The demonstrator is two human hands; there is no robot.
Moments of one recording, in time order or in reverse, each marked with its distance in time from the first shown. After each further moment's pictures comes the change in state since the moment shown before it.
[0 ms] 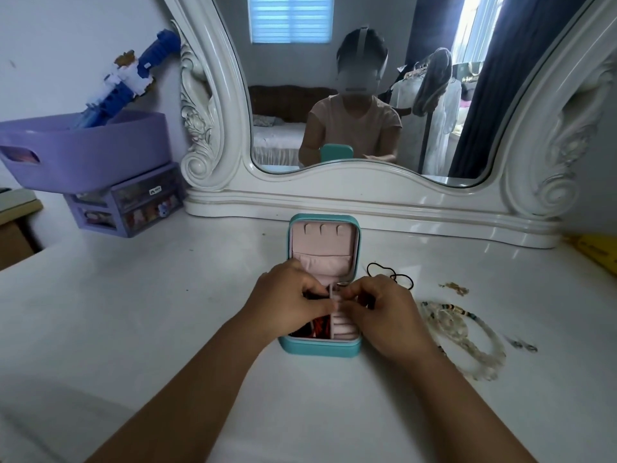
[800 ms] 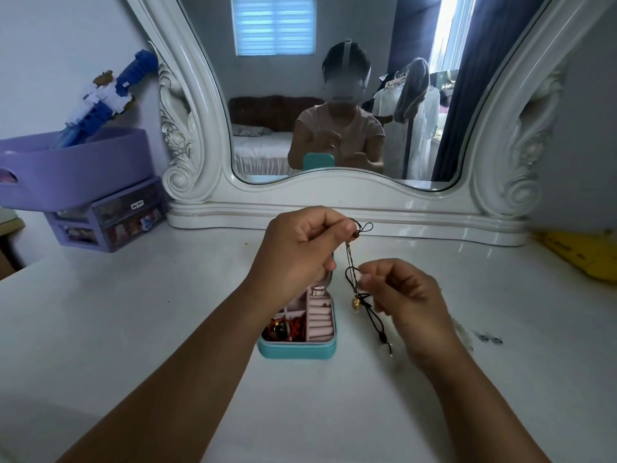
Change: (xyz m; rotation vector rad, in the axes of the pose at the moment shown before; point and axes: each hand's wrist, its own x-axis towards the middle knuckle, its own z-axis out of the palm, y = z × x) left_hand 0.003 0.085 -0.030 -0.560 0.199 0.181; right_hand -0.015 0.003 -0.049 0.701 0.142 0.045
